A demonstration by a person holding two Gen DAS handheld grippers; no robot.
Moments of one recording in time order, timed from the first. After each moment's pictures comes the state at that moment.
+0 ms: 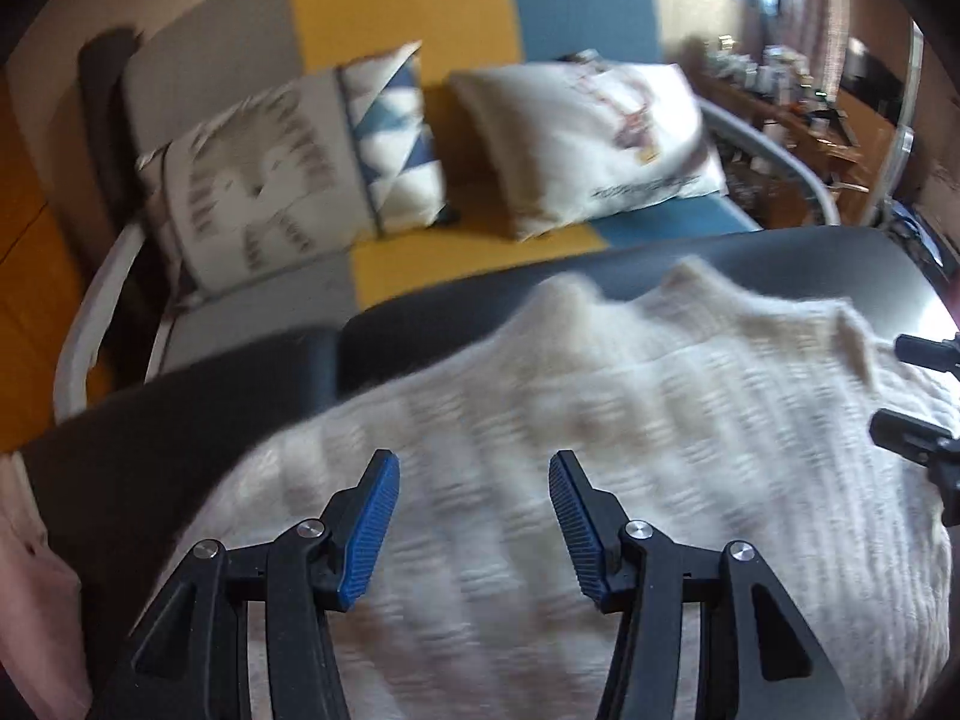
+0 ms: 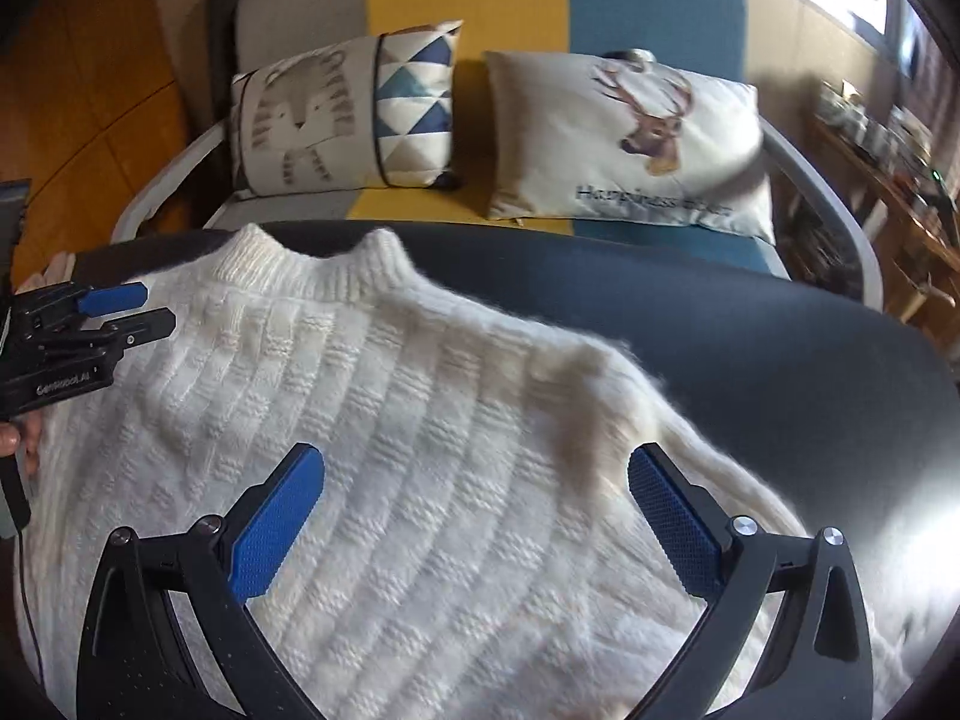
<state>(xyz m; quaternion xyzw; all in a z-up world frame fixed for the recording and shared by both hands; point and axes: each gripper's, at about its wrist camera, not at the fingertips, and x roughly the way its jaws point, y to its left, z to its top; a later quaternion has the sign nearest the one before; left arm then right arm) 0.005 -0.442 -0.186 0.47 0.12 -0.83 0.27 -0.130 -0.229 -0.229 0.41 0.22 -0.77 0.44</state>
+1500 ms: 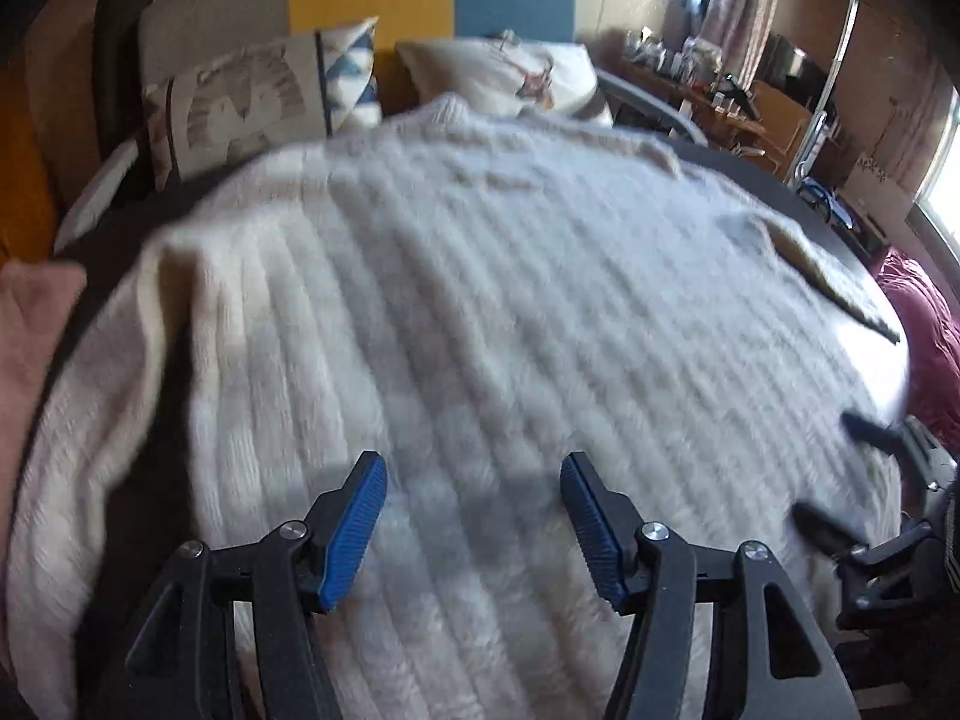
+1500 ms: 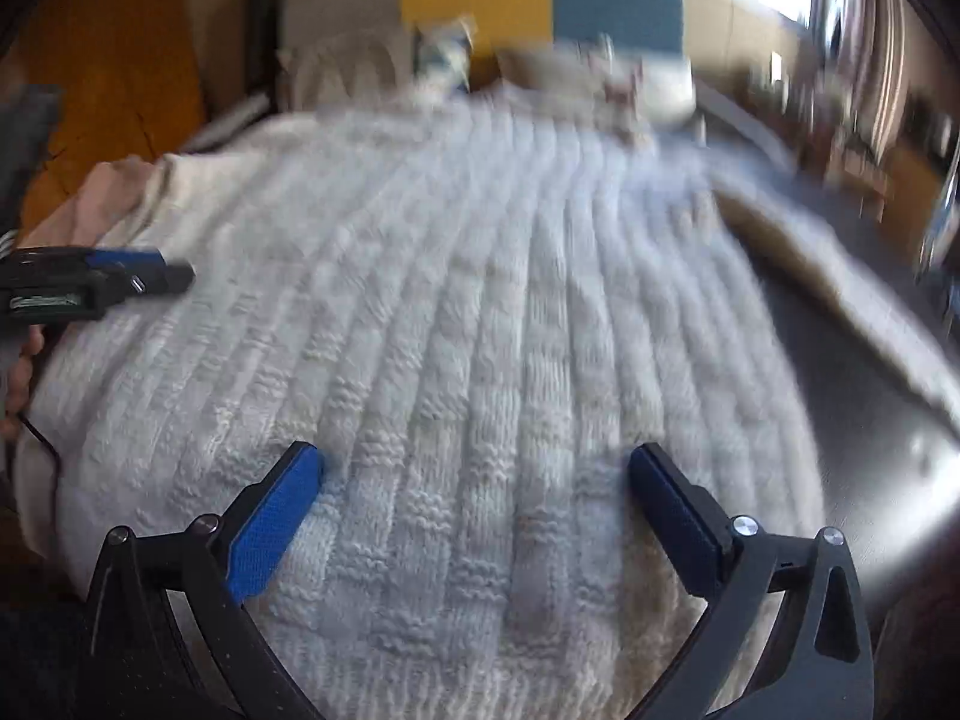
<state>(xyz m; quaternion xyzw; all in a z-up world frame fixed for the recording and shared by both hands) 0.207 -0.303 -0.189 0.45 0.16 -0.86 0.17 0.131 -0.058 -0.276 0.36 0.19 -0.82 0.39</state>
